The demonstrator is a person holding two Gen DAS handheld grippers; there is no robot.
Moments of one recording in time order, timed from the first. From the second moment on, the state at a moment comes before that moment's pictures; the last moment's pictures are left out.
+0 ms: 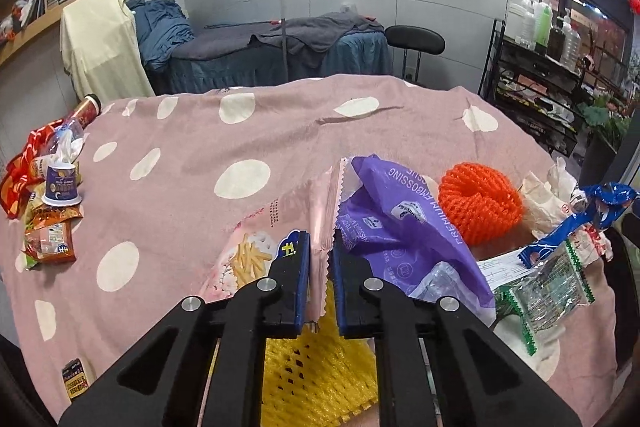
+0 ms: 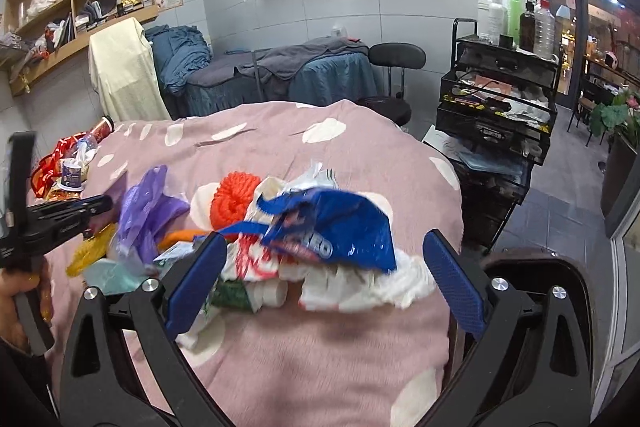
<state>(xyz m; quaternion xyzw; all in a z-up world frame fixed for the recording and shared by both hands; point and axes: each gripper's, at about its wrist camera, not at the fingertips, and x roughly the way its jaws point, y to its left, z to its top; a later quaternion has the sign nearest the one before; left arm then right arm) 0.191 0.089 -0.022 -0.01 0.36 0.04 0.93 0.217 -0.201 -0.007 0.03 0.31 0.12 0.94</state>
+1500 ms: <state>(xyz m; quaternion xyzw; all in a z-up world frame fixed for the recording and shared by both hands) 0.121 -0.025 0.107 -0.05 0.23 -0.20 0.95 0.100 -0.345 0.033 0.12 0.24 0.00 0.96</state>
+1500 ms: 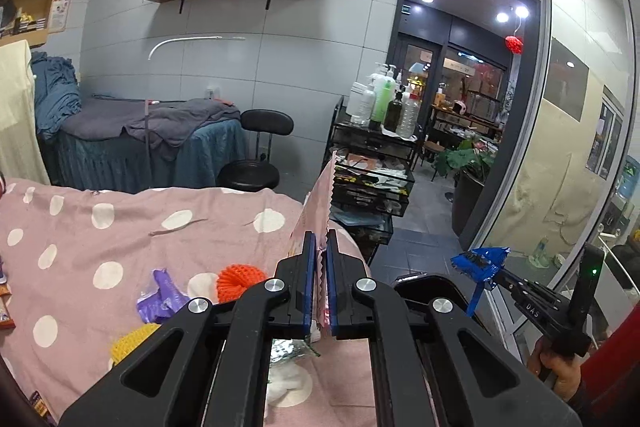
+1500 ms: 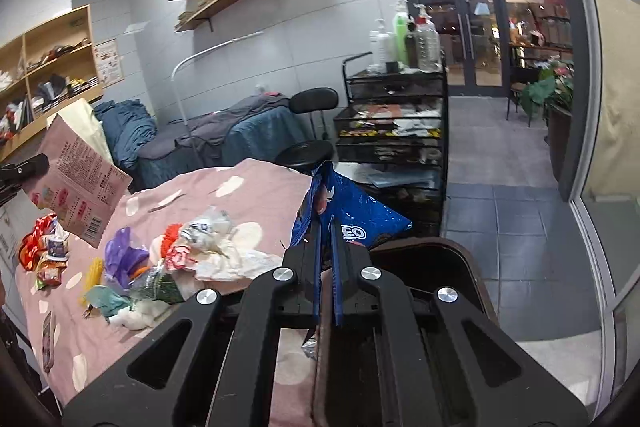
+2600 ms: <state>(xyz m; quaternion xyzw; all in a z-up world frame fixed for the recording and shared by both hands) 0.132 -0.257 -0.016 0.01 0.41 -0.40 0.82 0.054 -0.458 -0.046 0.20 0.27 -0.21 0.92</state>
